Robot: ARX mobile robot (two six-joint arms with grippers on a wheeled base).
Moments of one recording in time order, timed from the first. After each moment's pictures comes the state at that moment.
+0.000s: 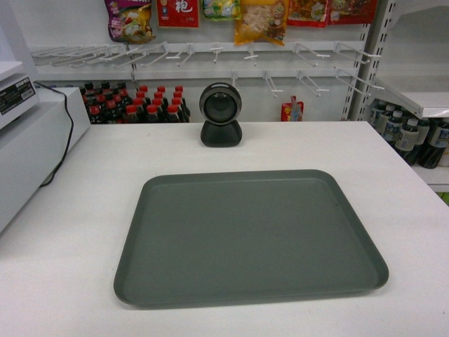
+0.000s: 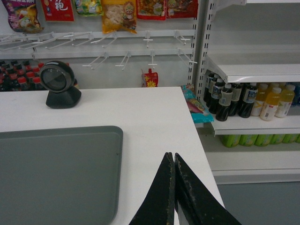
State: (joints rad) left arm 0.00 0.84 0.03 0.79 0.00 -0.02; right arm 0.00 0.99 0.03 0.91 0.00 0.01
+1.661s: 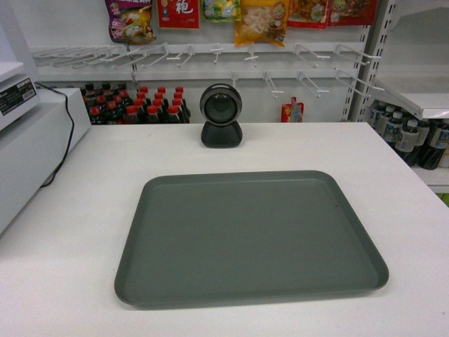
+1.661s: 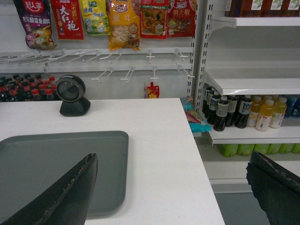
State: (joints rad) left arm 0.00 0.01 0.01 0.00 0.00 -0.02; right arm 0.00 0.00 0.01 0.00 0.00 0.01
